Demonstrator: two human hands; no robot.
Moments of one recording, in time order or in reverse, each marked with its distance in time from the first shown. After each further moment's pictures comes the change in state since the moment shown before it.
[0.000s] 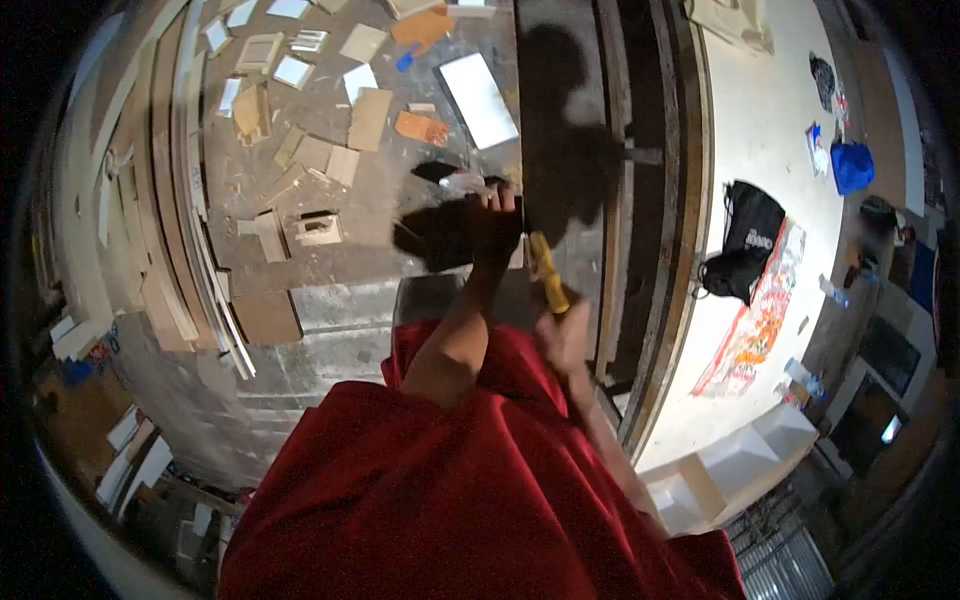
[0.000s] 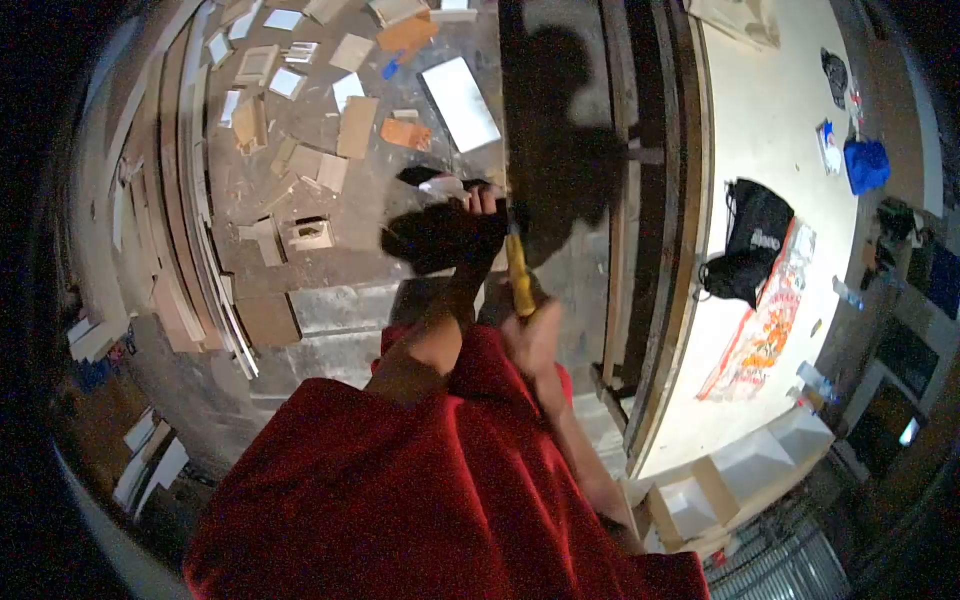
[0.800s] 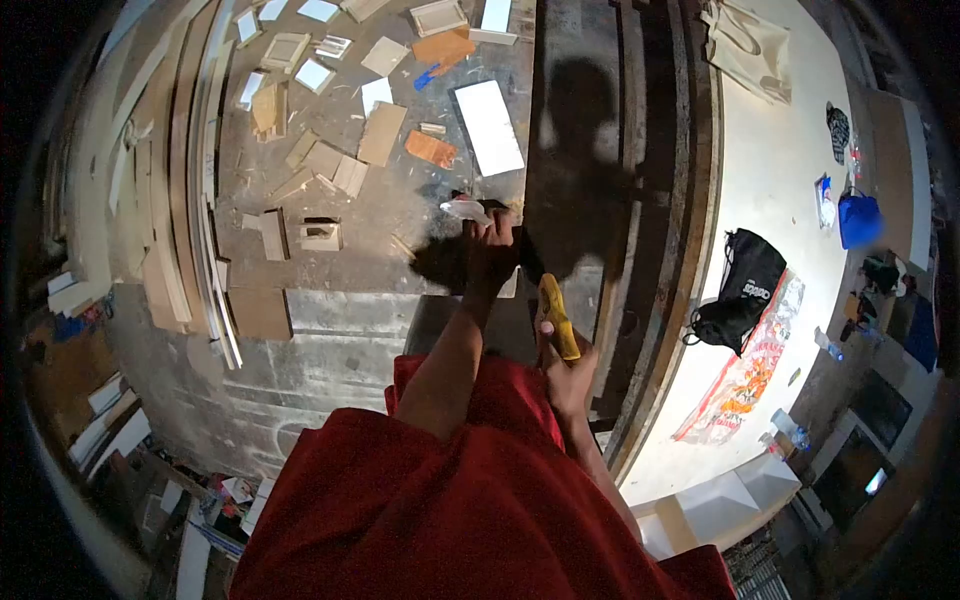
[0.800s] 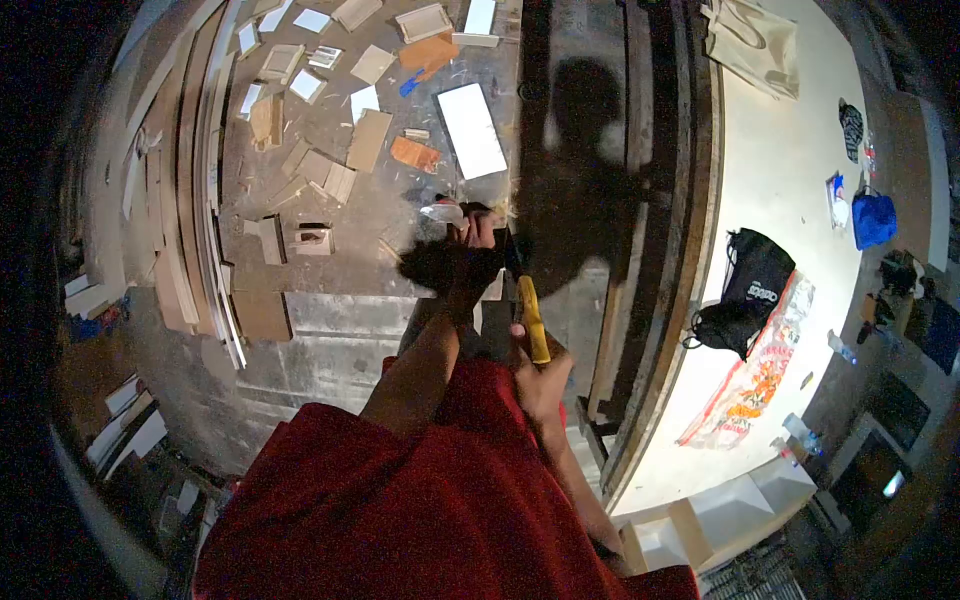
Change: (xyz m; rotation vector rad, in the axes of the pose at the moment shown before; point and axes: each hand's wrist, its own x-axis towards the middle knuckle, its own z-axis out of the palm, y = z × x) left_hand 0.023 -0.002 -0.012 -0.087 0.013 -0.057; right_hand 0.011 0.000 -0.039 -0.104 -0.071 0.193
